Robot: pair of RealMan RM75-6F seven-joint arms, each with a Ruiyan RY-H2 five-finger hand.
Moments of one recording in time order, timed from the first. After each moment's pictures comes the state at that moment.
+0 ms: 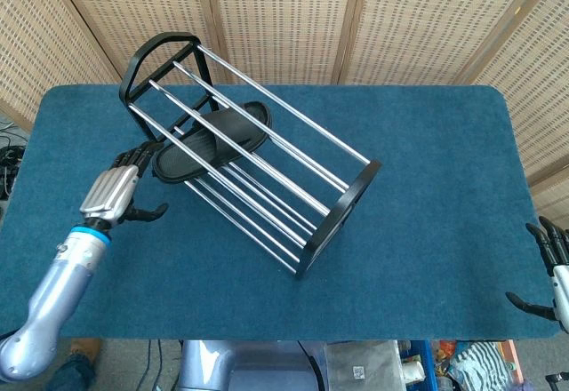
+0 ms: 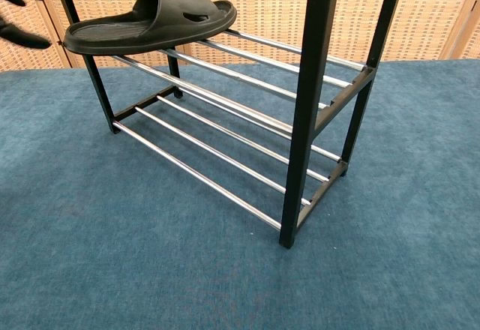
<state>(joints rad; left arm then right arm) -0.61 -0.93 -0.41 -2.18 0.59 0.99 0.41 0.03 -0.90 0.04 -1.71 -1.52 1.49 0.15</state>
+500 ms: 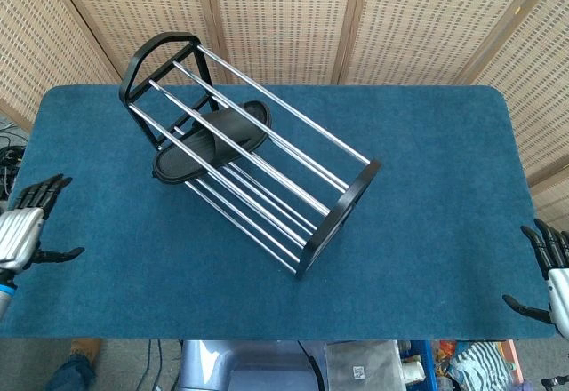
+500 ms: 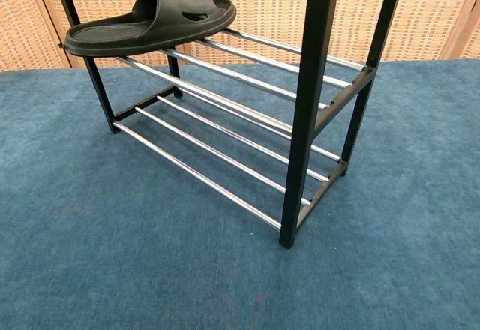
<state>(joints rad) -0.20 -0.86 -0.23 -1.93 1.26 1.13 0.01 0.02 -0.91 0.04 -1.72 -1.55 1.52 0.11</state>
